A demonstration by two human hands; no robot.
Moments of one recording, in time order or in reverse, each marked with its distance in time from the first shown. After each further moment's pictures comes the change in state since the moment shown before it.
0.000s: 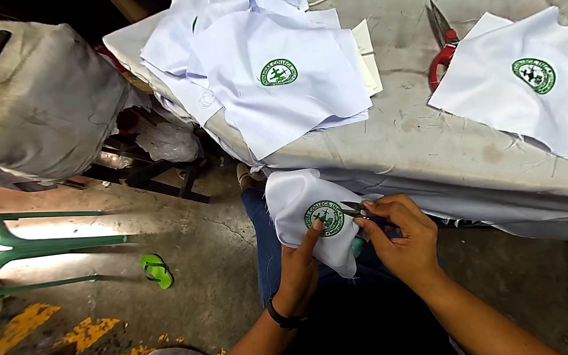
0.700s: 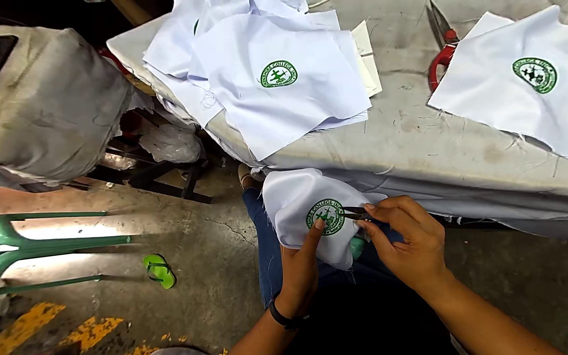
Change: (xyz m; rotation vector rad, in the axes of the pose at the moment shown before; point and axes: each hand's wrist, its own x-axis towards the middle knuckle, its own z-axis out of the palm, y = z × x) left_hand 0.001 -0.002 0.003 0.092 0.003 0.119; right_hand 0.002 -0.002 -0.009 -0.186 -0.023 -0.107
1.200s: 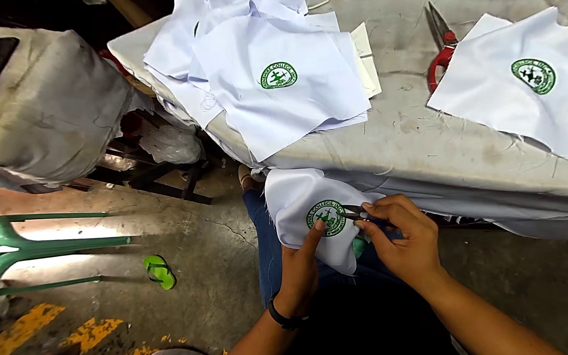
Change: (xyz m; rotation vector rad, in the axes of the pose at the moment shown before) left_hand 0.000 0.003 0.000 -0.038 -0.042 -0.047; right_hand 0.000 0.002 0.005 0.179 -0.010 0.079
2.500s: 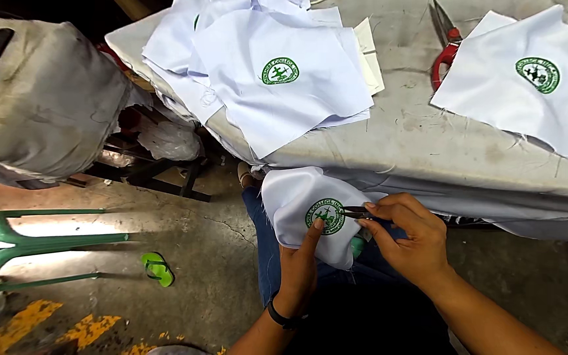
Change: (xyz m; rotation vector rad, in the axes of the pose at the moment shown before) left_hand 0.000 -0.001 -0.001 0.020 0.027 0.055; right_hand 0.005 -0.001 -0.007 -0.072 -0.020 -0.063
